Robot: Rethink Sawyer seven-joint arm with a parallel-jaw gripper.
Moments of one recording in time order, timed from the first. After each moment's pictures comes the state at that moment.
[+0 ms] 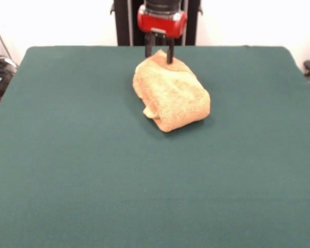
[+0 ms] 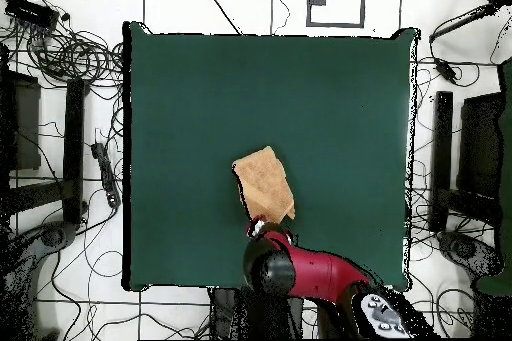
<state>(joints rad) -0.33 -0.64 -0.01 2.13 -0.22 -0.02 2.07</state>
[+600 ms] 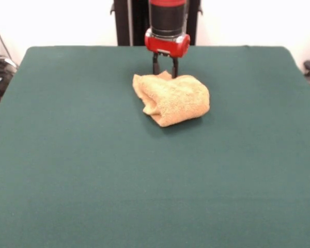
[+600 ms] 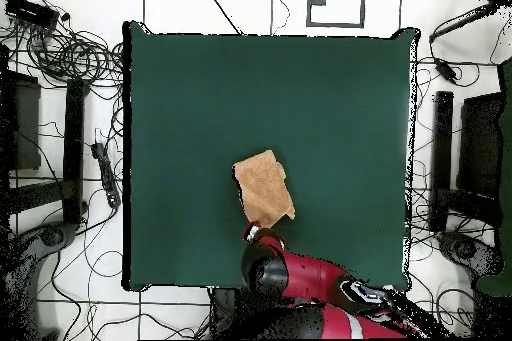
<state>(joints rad) -0.35 -0.45 -0.01 2.14 -0.18 -0.20 2.07</state>
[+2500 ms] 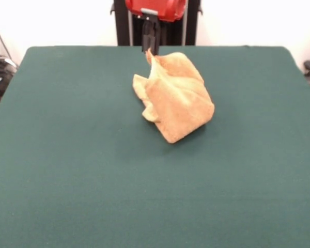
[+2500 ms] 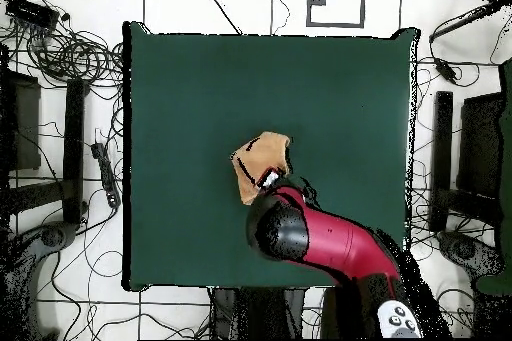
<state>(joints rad) -0.28 -0.83 0.00 1.96 -0.04 0.17 2.07</state>
